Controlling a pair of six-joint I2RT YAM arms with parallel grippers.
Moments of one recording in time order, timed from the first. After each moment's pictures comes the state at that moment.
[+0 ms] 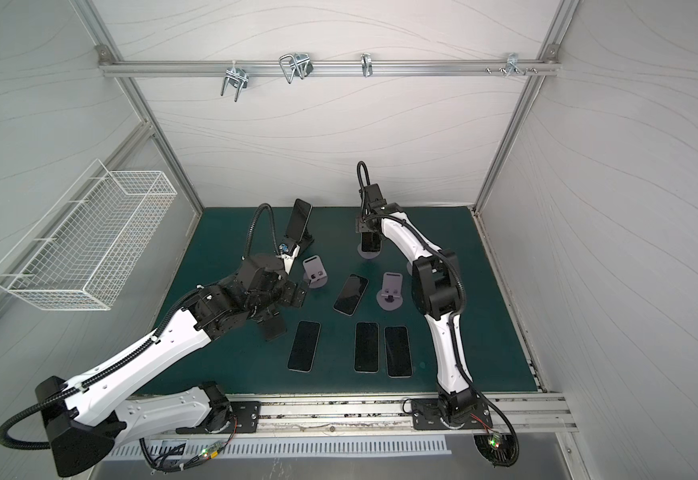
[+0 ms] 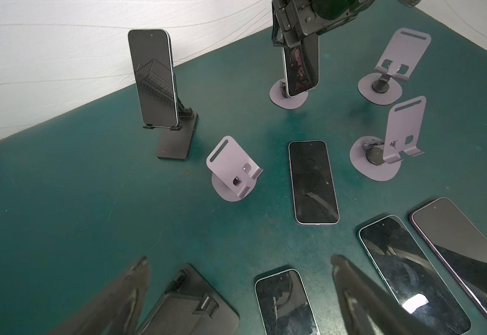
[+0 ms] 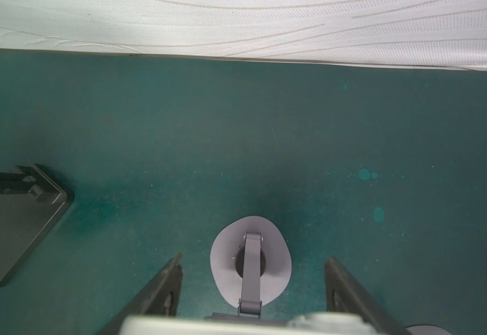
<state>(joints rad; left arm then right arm) -0.75 1.10 1.05 -0.64 -0.33 -0.14 0.45 2.24 2.04 -0.67 0.17 0.24</state>
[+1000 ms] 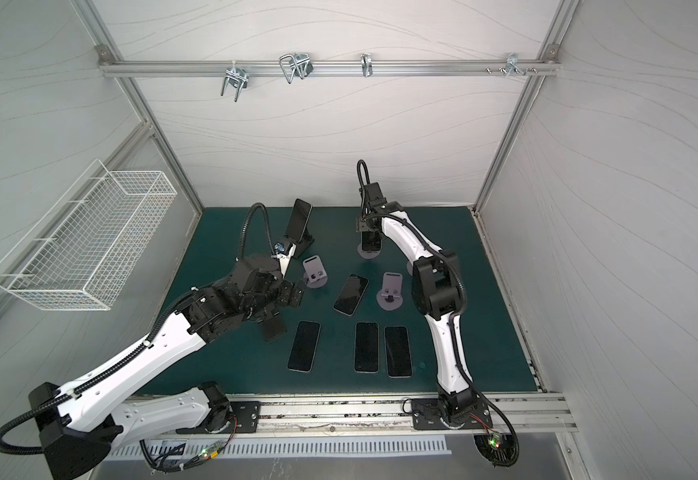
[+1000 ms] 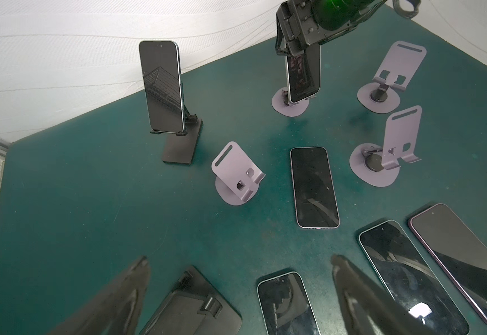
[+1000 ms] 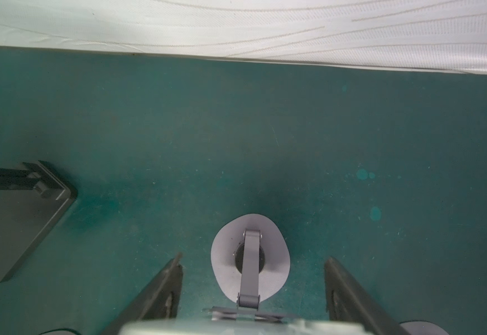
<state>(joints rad) -0.75 1.07 1.05 -0.65 -0.35 -0.14 0.45 2.24 2.07 -0.69 0.16 0.23</state>
